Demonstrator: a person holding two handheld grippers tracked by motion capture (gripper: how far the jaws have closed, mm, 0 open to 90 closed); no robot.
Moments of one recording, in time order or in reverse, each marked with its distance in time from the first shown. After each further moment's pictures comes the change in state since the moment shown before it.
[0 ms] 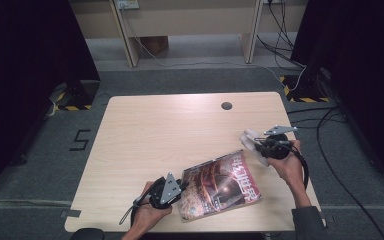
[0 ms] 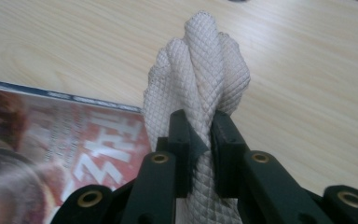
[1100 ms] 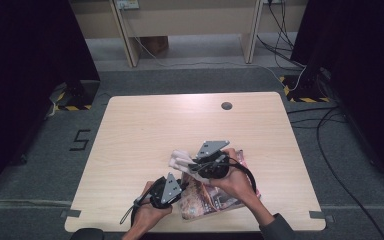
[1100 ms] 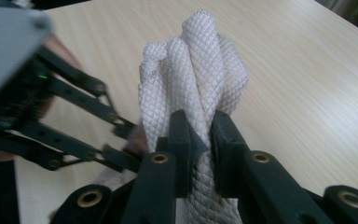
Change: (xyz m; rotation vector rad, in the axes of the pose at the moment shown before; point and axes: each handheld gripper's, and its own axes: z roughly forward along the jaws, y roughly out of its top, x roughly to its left) left arm 0.001 -0.001 0.002 0.017 0.002 0.002; right arm 0.179 0.056 0.000 -0.091 0.380 -0.370
